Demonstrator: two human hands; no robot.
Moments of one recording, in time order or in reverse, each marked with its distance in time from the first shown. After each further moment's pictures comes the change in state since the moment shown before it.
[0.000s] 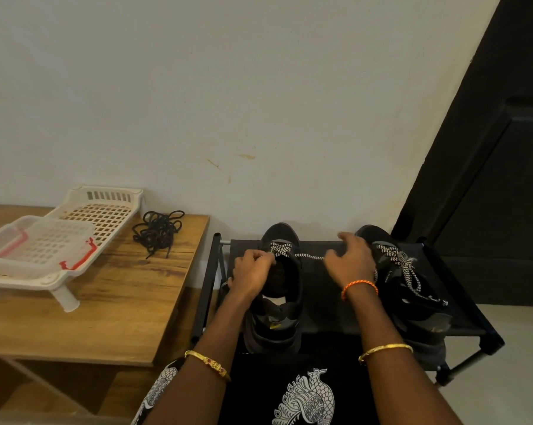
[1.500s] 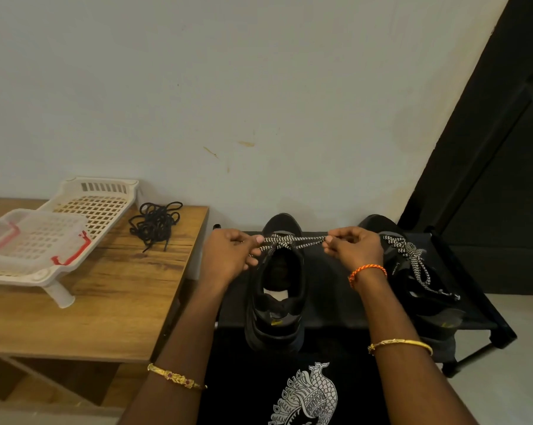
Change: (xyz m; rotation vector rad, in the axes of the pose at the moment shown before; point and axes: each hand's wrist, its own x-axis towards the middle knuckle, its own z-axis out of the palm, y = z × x) left_hand -0.024 0.026 -0.047 -0.050 0.101 0.207; right_hand 0.008 -0.004 0.002 0.710 -0.062 0.252
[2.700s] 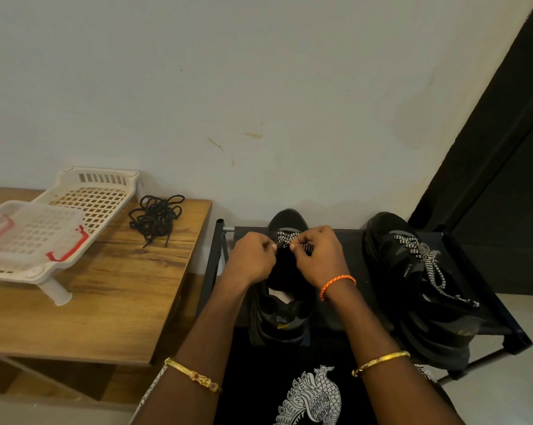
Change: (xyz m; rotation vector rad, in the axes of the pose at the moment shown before) left_hand 0.010 -0.001 0.020 0.366 -0.193 0.027; right_hand -0.023 0.011 0.047 -0.718 -0.241 -0.355
